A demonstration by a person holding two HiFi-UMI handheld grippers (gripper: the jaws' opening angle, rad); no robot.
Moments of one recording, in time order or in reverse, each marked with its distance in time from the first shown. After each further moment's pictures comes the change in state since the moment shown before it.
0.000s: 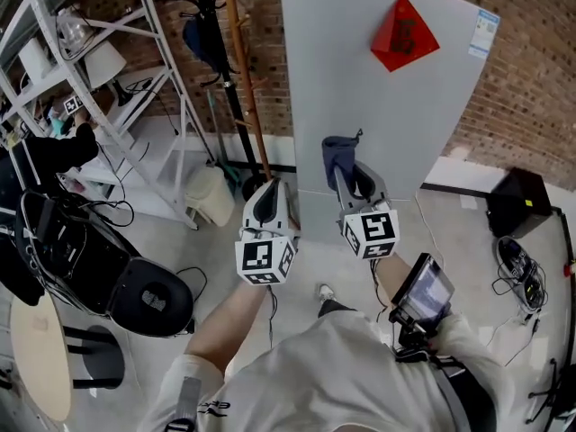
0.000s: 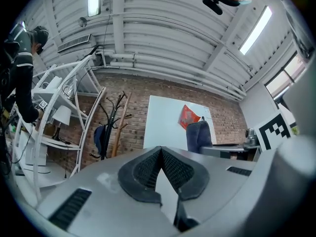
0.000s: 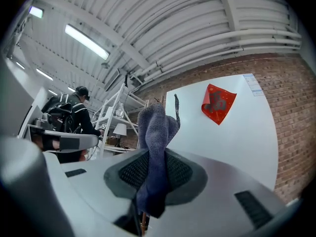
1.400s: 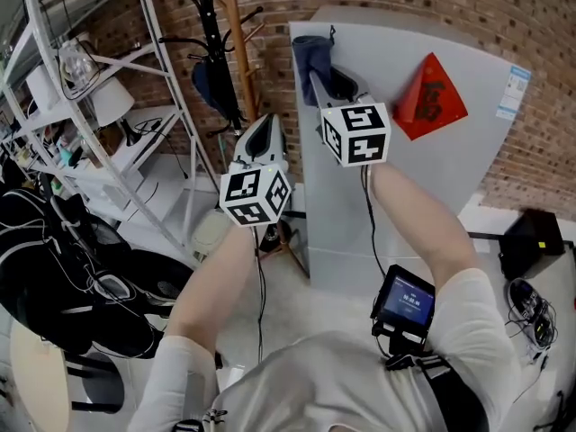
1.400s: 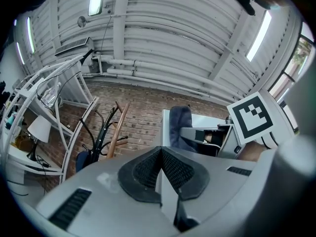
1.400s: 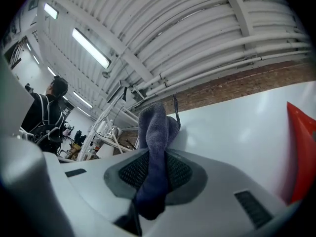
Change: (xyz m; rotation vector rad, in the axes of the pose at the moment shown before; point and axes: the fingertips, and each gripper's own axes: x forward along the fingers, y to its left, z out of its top) left arm 0.236 0.085 0.132 -0.006 -0.170 -0.021; right arm 0.265 -0.080 0.206 -0.097 -0.222 0.045
